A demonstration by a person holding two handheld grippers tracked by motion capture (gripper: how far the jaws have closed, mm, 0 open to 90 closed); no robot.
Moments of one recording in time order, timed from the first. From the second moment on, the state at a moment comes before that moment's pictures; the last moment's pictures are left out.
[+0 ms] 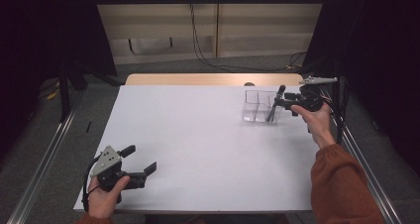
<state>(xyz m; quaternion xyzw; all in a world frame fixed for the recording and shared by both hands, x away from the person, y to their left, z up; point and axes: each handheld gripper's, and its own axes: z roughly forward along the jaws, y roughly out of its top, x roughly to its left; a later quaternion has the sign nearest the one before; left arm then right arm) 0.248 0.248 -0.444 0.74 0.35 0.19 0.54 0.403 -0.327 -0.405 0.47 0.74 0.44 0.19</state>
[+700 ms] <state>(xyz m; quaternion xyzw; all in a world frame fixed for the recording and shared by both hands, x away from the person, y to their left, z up) 0.245 0.251 -0.442 0.74 0.35 0.19 0.55 0.377 -0.321 -0.415 0.48 0.70 0.48 0.23</state>
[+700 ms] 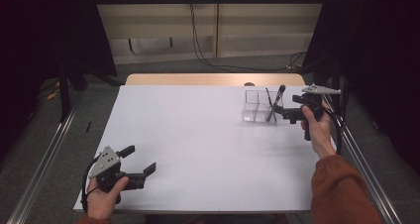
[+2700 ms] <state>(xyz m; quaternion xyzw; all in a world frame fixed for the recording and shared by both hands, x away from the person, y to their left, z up) 0.230 0.257 -0.440 0.71 0.35 0.21 0.57 0.219 -0.304 -0.450 0.46 0.67 0.51 0.29</state>
